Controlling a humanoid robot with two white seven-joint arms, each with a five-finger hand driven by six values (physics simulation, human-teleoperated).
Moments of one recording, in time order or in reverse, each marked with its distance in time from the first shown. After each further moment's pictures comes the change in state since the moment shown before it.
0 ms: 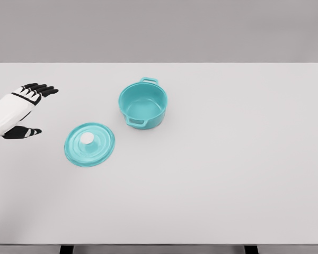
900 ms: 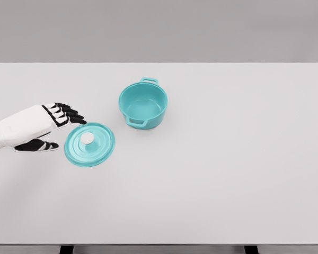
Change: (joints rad) left arm -0.051 0.355 -0.355 -0.173 0.244 0.000 0.006; right arm 0.000 0.000 0.000 0.000 0.000 0.000 0.000
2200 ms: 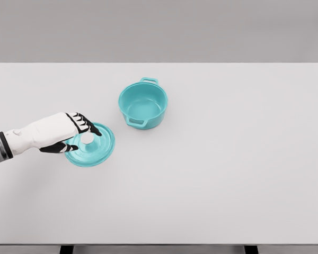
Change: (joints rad) left arm -0.164 -0.080 -0.227 0.145 -0.068 0.000 0.000; right arm 0.000 0.000 0.000 0.000 0.000 0.000 0.000
